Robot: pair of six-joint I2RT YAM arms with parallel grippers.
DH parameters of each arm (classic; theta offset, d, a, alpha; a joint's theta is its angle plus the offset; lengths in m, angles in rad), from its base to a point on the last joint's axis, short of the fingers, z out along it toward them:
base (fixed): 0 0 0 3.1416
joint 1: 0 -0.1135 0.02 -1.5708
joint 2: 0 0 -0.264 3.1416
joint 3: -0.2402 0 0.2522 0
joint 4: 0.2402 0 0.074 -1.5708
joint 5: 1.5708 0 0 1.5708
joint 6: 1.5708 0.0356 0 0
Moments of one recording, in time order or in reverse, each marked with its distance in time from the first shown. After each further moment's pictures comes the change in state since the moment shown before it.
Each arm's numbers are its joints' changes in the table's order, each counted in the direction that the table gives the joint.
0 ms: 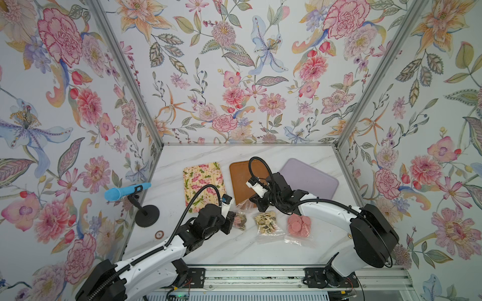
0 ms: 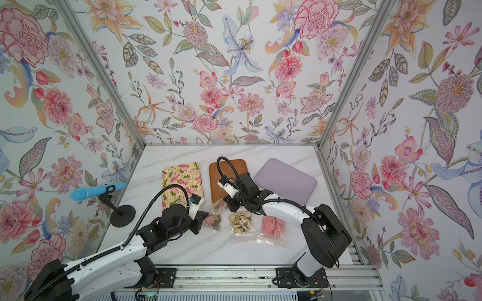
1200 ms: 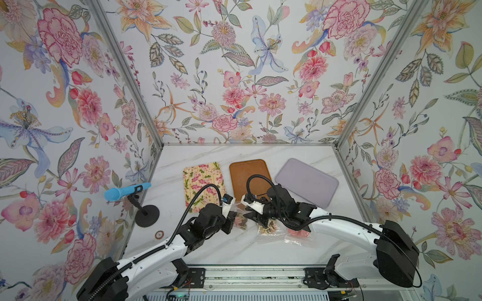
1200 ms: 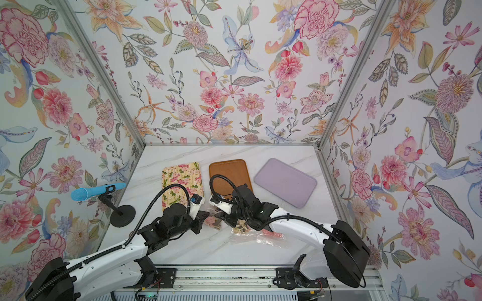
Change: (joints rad) left arm 0.000 -0.016 0.000 -0.025 0.006 0.006; right arm -0.182 0.188 0.124 -0.046 -0.047 -0.166
